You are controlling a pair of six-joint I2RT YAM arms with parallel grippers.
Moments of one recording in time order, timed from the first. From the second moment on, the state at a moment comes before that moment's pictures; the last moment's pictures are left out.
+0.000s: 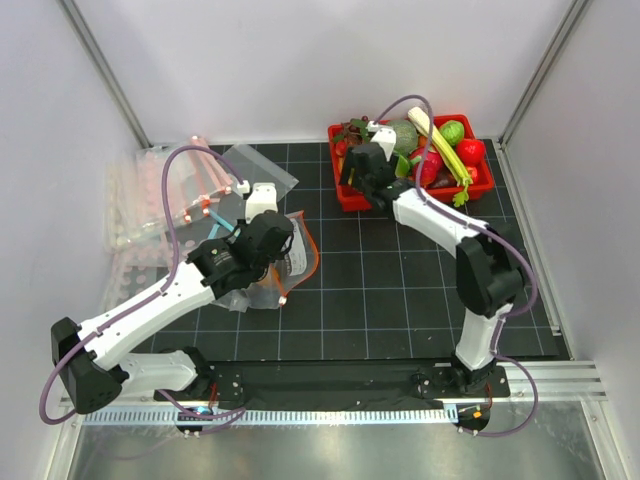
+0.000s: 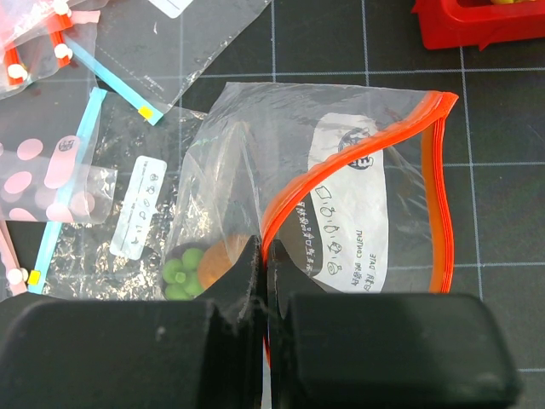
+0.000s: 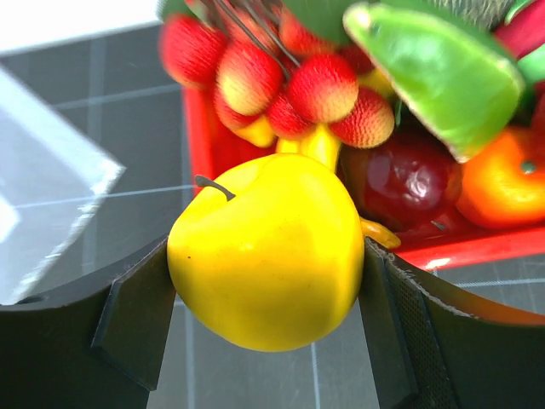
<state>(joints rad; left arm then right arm) -0.87 1.18 1.12 -0.70 -0.68 -0.57 0.53 1.88 1.45 -0.11 0.46 0.44</state>
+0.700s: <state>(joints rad) -0.87 1.19 1.12 -0.70 -0.68 -0.57 0.90 1.12 0.79 0.16 0.20 0.47</state>
